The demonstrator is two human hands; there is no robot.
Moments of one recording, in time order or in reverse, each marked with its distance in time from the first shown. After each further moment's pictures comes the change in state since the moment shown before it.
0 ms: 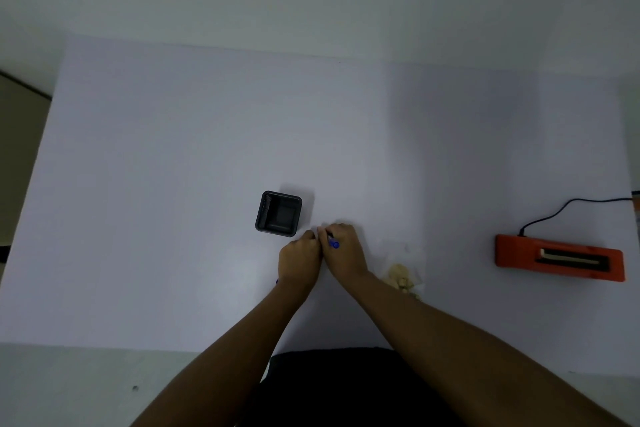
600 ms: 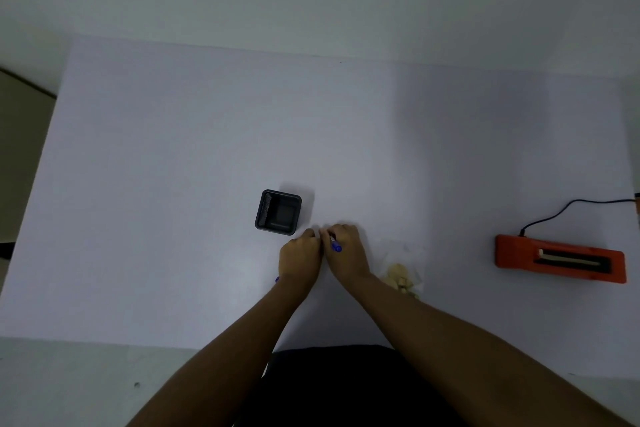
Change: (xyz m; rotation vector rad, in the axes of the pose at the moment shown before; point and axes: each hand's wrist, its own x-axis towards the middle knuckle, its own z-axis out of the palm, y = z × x) left_hand -0.002 0.008 -0.009 0.008 -0.014 -0.028; right_hand -0.010 0.001 -0.010 -0.030 -0.001 -0.030
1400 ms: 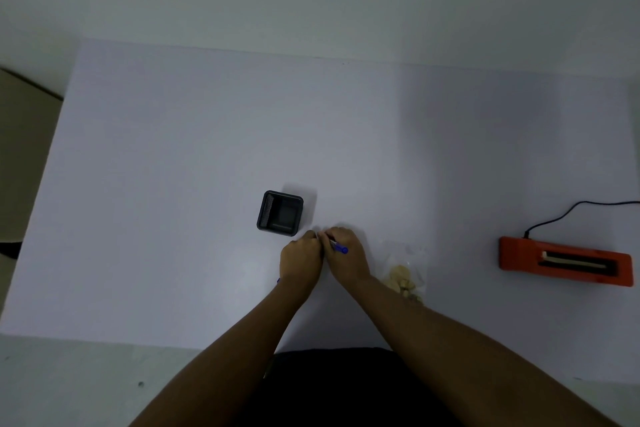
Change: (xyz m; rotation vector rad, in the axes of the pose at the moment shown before) left_hand -0.001 -0.001 -0.001 -0.055 0.007 -0.038; right_hand 0.000 0.000 0.003 0.047 -0.044 -0.022
